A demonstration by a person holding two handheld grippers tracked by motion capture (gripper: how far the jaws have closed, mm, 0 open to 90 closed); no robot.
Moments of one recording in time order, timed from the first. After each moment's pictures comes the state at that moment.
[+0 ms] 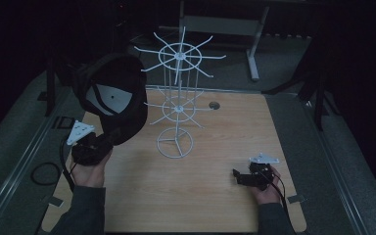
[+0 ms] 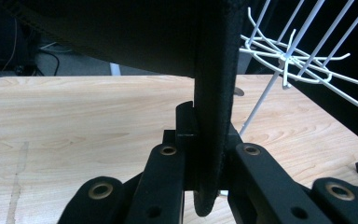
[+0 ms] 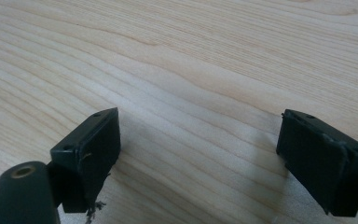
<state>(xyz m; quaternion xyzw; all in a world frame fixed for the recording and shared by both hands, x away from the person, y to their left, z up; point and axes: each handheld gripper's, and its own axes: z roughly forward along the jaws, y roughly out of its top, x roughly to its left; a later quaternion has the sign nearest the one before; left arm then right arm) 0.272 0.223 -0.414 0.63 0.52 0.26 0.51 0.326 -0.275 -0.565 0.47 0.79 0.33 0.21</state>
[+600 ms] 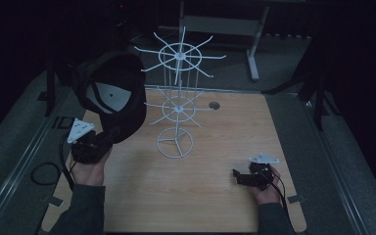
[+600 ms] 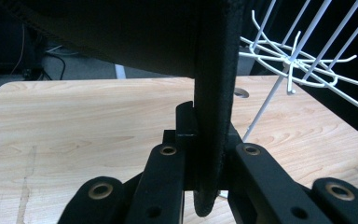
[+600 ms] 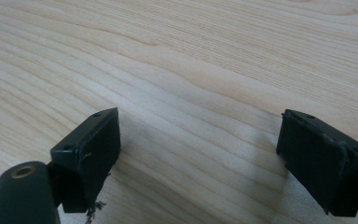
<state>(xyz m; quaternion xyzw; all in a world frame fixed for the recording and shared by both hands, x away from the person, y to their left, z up) 0.274 0.223 -0.410 0.64 0.52 0.27 0.50 0.326 -0.275 -0.565 0.47 0.79 0.33 0.21</state>
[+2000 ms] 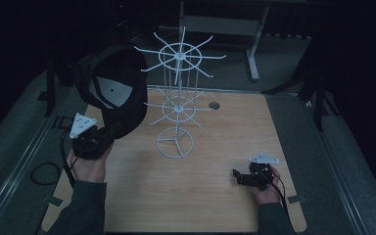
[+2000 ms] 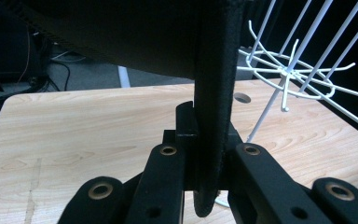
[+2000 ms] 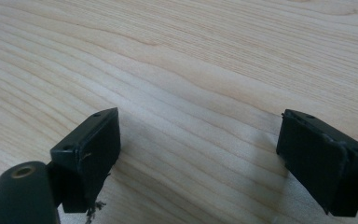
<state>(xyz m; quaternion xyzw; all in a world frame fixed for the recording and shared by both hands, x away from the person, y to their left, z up) 0.278 0.217 -0.396 0.64 0.52 0.28 0.49 0.326 -0.275 -0.565 0.47 0.79 0.33 0.21</state>
